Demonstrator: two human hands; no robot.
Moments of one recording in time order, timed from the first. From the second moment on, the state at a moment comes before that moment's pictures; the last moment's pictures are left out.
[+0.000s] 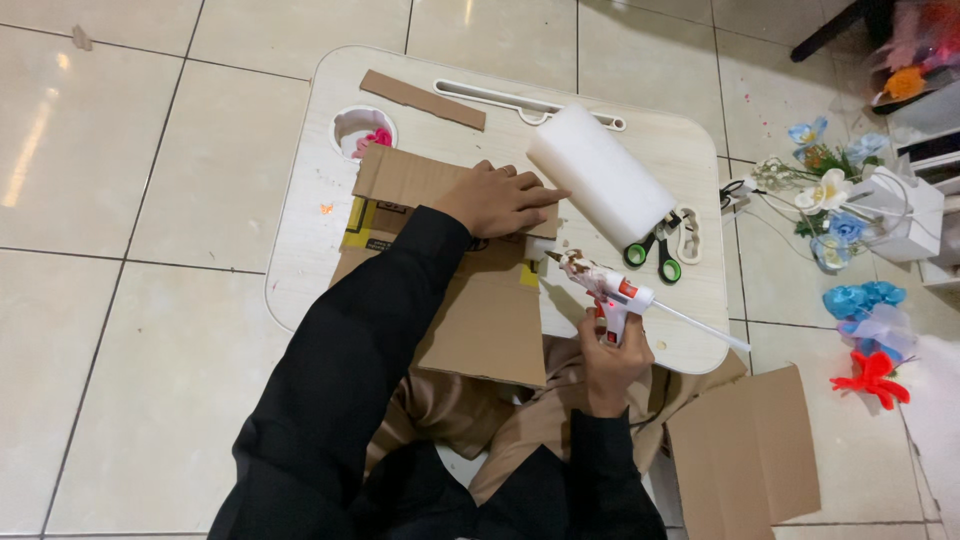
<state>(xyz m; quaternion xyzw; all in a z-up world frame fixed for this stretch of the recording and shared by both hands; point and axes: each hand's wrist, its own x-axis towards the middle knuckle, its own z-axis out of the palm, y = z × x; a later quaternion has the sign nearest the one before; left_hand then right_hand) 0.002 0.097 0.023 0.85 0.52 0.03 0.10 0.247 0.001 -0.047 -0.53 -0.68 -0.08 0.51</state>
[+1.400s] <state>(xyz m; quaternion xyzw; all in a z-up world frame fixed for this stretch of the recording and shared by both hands) 0.002 0.095 0.029 0.85 0.52 0.04 0.10 0.241 0.001 -0.033 -0.53 -0.71 0.00 0.47</state>
